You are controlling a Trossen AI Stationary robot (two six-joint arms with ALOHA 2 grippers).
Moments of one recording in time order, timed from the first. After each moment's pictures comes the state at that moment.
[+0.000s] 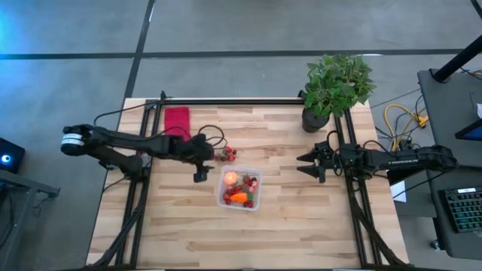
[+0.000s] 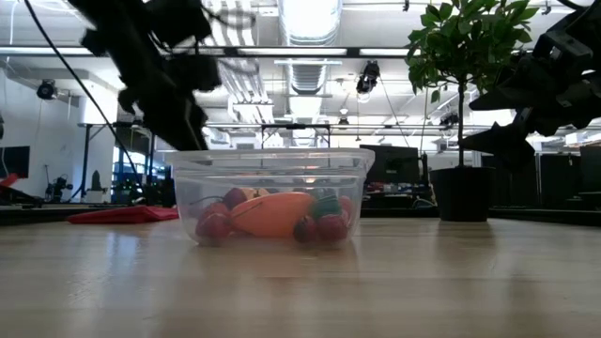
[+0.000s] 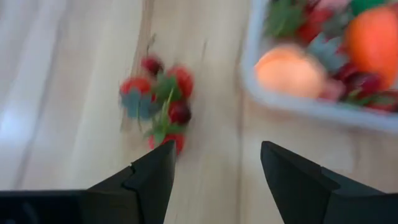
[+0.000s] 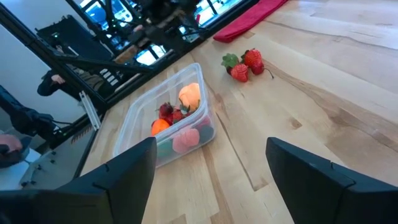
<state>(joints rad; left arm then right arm) 0.07 1.24 0.71 -0.37 -0.08 0.02 -0.04 0.40 0.01 0.16 -0.02 0.58</state>
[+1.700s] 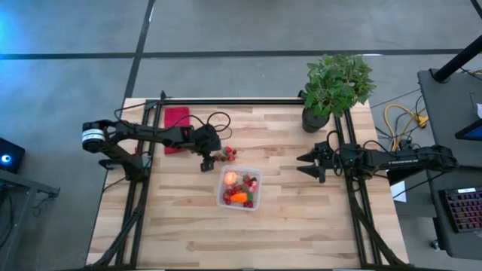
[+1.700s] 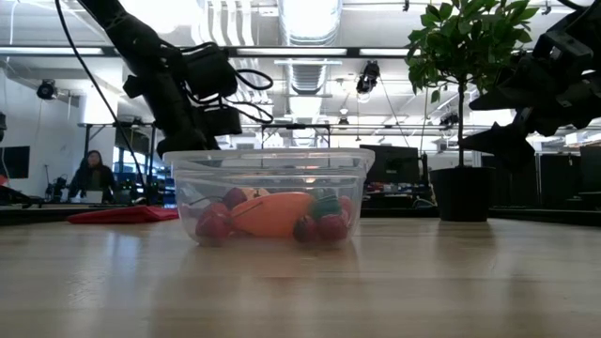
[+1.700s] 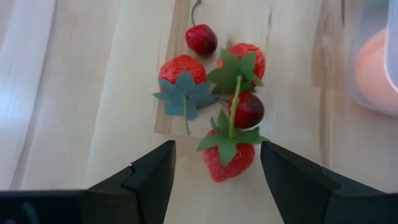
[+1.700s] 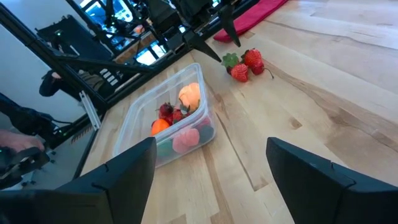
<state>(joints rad) 0.29 1.47 0.73 -0.24 0.05 0.17 -0.04 0.40 0.01 0.16 -0.02 0.58</state>
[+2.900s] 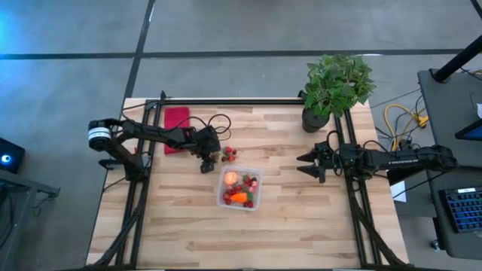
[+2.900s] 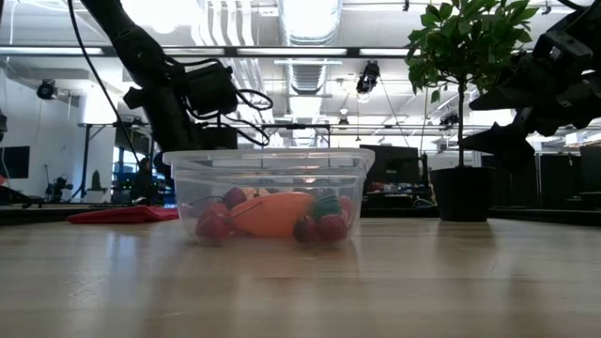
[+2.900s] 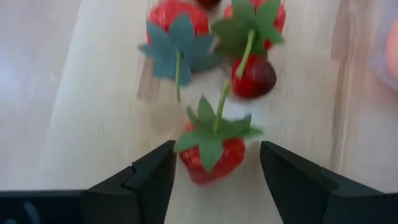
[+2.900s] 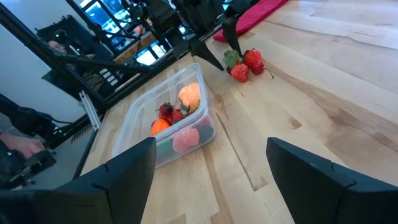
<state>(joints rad) 0.31 1.54 0.71 -0.25 0.08 0.08 -0.04 0.40 0.01 0.16 -0.02 0.58</state>
